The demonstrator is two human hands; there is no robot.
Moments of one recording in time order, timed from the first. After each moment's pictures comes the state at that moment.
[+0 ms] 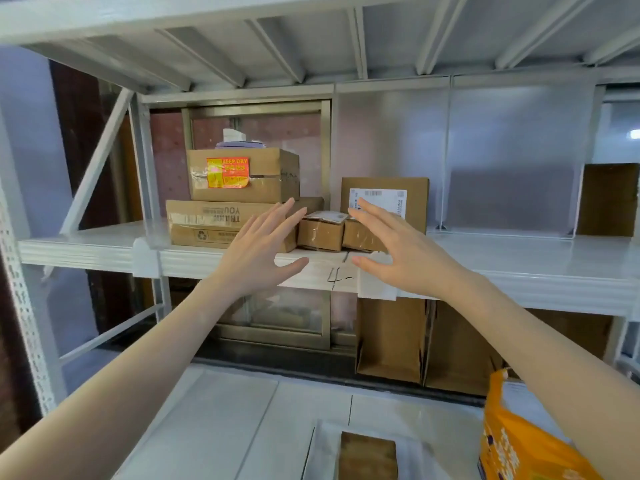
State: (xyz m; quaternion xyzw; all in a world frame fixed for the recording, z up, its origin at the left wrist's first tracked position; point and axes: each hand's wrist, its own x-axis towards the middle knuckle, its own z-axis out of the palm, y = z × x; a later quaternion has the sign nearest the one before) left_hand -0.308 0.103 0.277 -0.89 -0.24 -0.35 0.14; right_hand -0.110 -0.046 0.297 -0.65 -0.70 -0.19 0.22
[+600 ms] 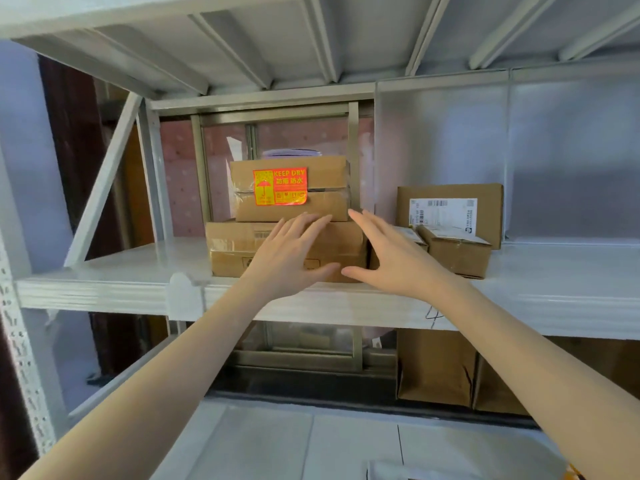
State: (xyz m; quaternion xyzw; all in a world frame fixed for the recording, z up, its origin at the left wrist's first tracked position) left_hand -0.337 0.234 0.297 -0.91 -0.21 -0.35 0.12; right_hand -0.184 0.109 0.305 -0.70 -0.66 -0.15 0.25
